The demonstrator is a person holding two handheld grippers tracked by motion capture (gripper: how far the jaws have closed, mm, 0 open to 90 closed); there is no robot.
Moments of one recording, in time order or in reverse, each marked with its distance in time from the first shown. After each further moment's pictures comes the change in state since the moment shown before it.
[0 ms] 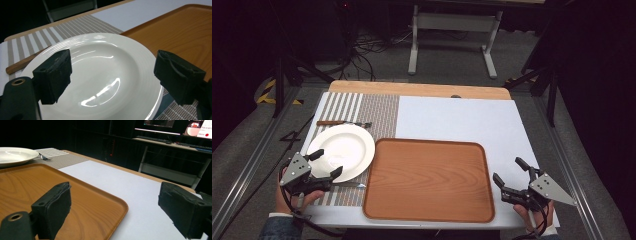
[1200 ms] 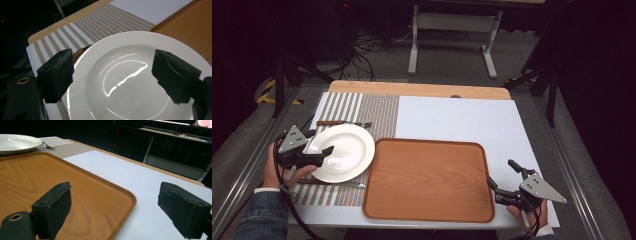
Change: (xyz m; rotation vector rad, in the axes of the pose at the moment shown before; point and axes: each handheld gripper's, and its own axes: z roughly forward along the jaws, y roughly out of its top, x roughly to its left) left arm 0.055 0.044 0.015 0.171 0.059 0.088; right arm 0.010 -0.004 0.009 0.077 0.027 -0.017
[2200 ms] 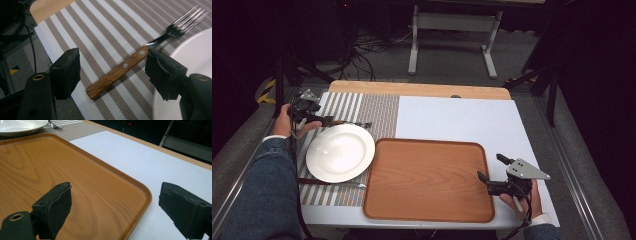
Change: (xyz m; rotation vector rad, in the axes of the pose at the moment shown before) left arm 0.117 0.026 0.108 0.340 -0.041 -0.074; right arm -0.006 0.014 0.036 0.173 0.114 -0.007
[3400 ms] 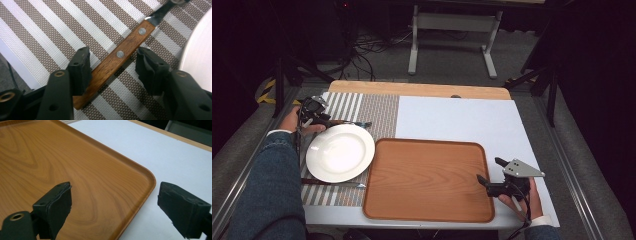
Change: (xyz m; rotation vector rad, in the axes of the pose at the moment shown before) left arm 0.008 -0.002 0.037 0.149 -0.165 0.076; right arm -0.002 -0.008 0.006 0.100 0.013 0.007
